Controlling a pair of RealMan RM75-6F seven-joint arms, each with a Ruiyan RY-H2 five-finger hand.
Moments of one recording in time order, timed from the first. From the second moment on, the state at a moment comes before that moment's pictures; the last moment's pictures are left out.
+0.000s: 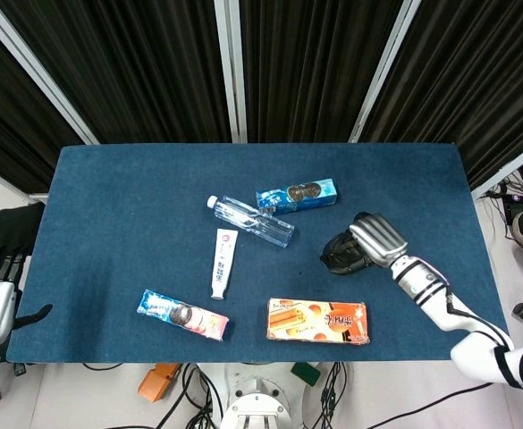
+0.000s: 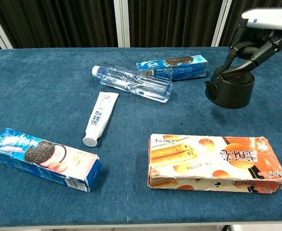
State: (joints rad) left arm -0.04 -1.14 -0.05 -1.62 1.46 1.52 0.14; right arm 0.70 -1.19 0.12 -1.59 -1.46 0.92 0.17
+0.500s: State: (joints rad) left arm -0.04 -1.15 -0.05 -1.62 1.47 1.53 0.14; right arm 0.64 -1.24 0.09 -1.52 -1.54 1.05 0.20
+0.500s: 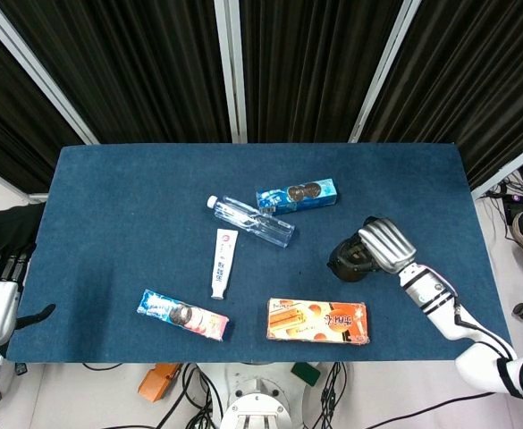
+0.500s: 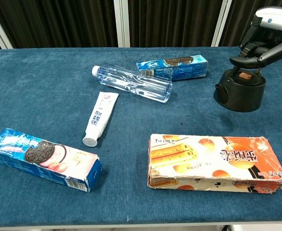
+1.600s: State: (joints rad) left arm -0.05 -1.17 -0.05 -1.60 1.46 1.52 0.12; right arm 0.73 -1.33 0.12 -1.54 -1.52 0.99 -0.33
